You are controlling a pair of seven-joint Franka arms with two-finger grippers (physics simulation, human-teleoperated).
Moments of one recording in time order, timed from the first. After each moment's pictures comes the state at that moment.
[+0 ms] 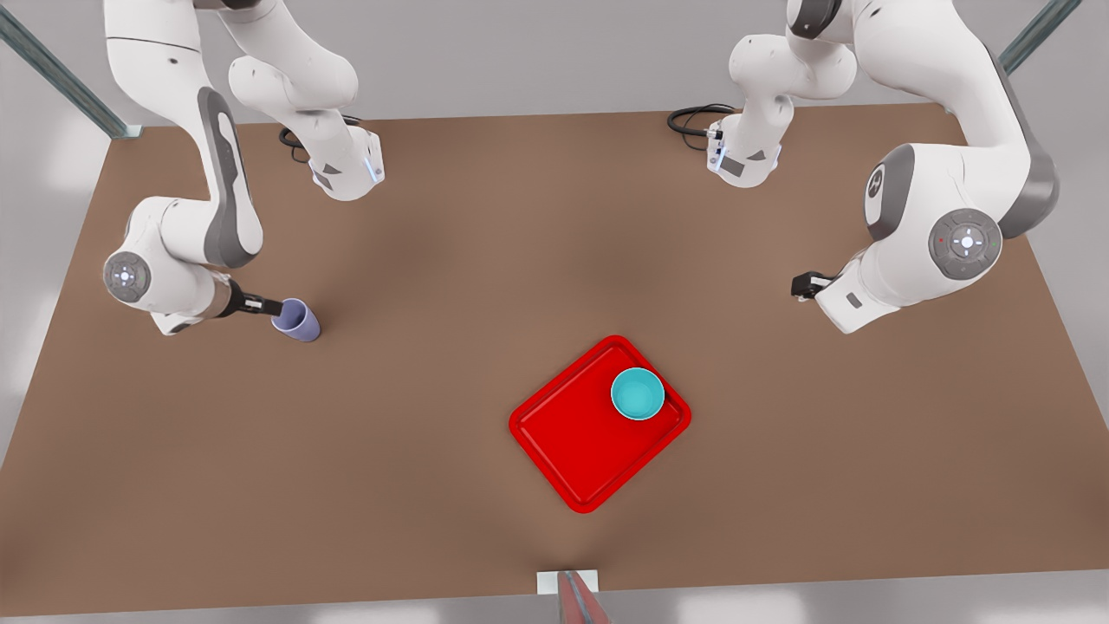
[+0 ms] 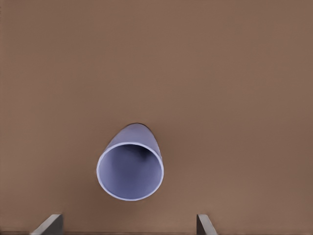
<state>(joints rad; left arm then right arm) -0.26 0.29 0.10 -1.32 0.03 1.36 0.07 -0.01 0.02 -0.12 -2.21 0.00 1.95 0.11</state>
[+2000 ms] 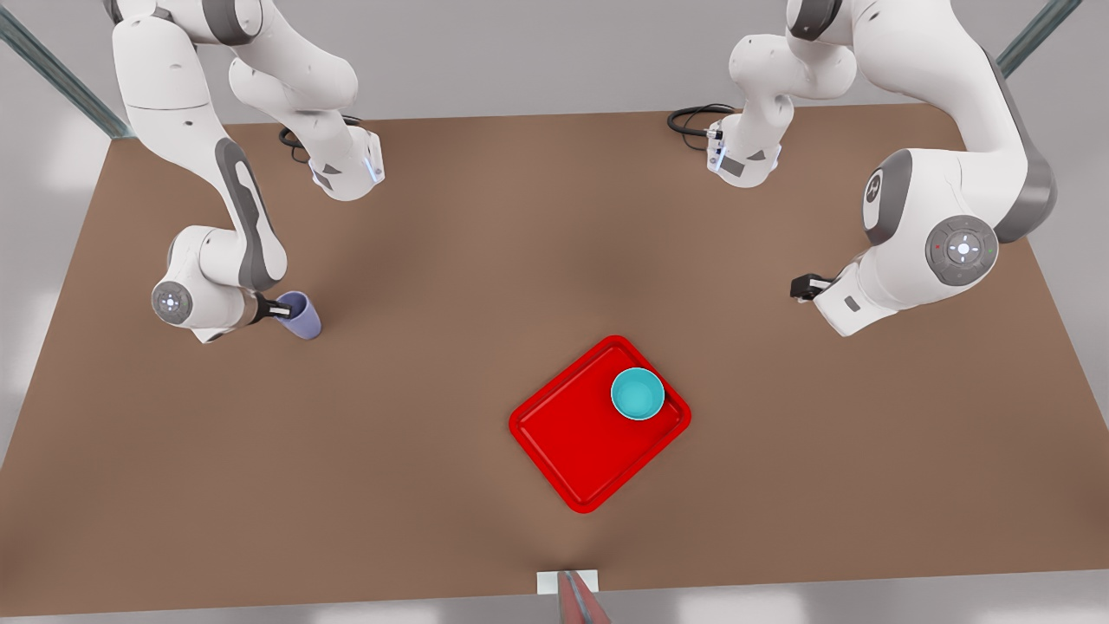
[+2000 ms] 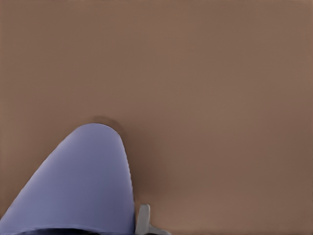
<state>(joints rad) -0.26 0.30 0.10 -1.32 0.03 1.35 0.07 -0.06 0.19 -0.12 -2.34 0.00 2.16 0.04</state>
